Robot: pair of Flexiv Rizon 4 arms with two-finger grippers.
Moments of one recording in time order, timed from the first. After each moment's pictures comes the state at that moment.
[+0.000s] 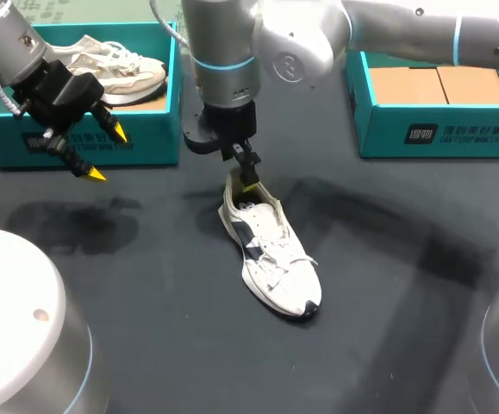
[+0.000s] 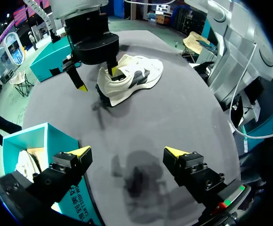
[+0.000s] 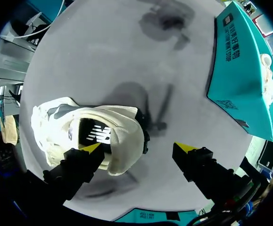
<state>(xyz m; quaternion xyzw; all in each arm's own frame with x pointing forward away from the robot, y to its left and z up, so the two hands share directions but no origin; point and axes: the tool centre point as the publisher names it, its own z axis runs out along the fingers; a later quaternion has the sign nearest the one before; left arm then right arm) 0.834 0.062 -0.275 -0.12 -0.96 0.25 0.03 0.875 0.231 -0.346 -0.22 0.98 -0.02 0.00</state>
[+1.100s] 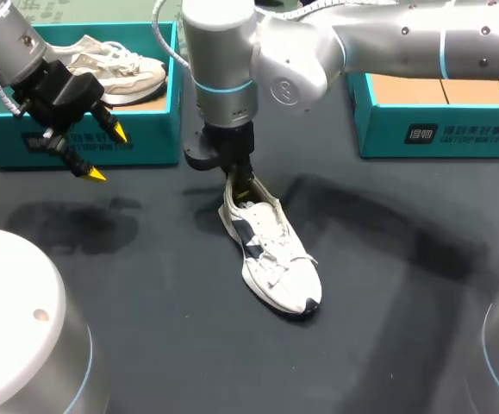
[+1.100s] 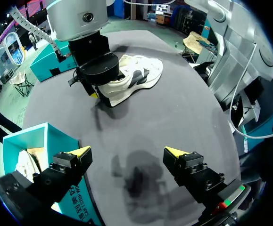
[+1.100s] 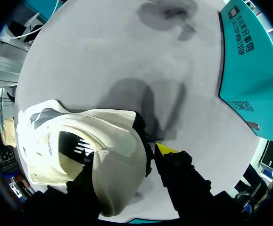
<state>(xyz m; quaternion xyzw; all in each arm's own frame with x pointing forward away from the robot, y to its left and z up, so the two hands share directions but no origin) 0.834 0.062 -0.275 -0.12 -0.96 0.25 0.03 0.876 0.236 -0.387 -0.21 0.98 -0.01 0.00</state>
